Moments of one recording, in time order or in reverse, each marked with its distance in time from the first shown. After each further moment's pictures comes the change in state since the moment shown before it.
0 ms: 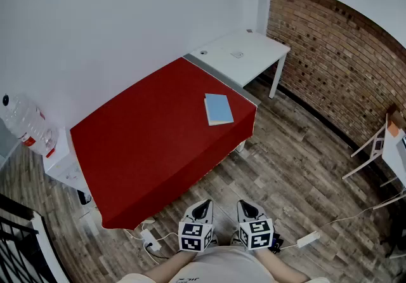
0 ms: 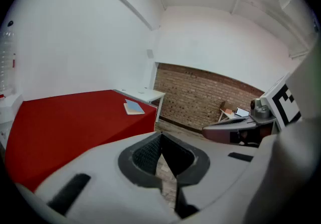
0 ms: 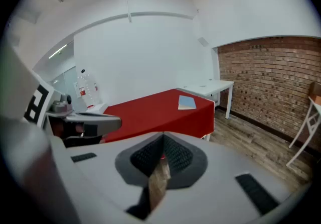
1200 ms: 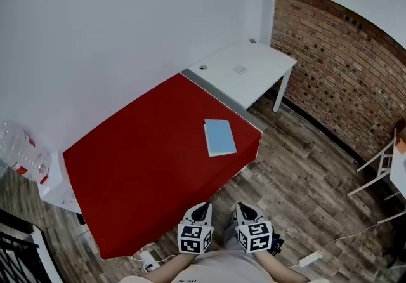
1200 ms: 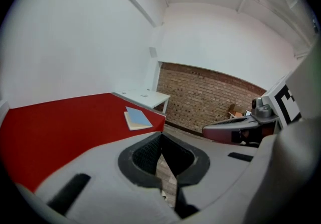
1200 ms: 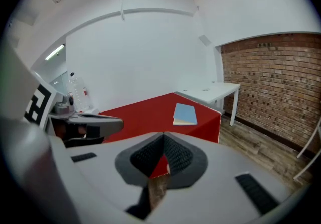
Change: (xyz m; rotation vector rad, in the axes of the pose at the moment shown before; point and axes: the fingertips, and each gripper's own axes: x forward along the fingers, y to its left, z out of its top) left arm 0.145 0.081 0.082 -0.002 -0.005 0.015; right arm 0.146 -0.065 0.094 -0.008 -0.015 0.021
